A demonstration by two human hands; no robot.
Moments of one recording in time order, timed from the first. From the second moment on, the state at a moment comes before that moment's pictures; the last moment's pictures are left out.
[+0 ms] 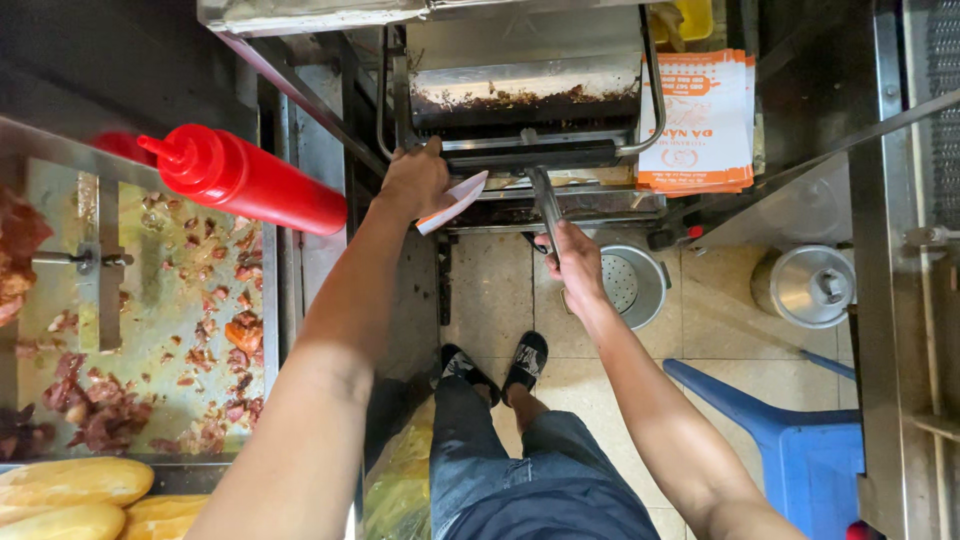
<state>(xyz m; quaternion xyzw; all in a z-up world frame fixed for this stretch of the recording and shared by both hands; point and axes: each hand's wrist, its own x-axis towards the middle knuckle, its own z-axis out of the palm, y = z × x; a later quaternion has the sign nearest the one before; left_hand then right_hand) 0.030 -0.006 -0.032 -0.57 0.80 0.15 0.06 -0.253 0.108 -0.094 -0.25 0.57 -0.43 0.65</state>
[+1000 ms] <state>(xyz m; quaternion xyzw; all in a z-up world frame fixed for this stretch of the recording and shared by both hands) 0.055 -0.059 0.061 -0.52 0.79 0.32 0.05 -0.320 0.168 -0.073 -0.30 0.57 -0.46 0.61</state>
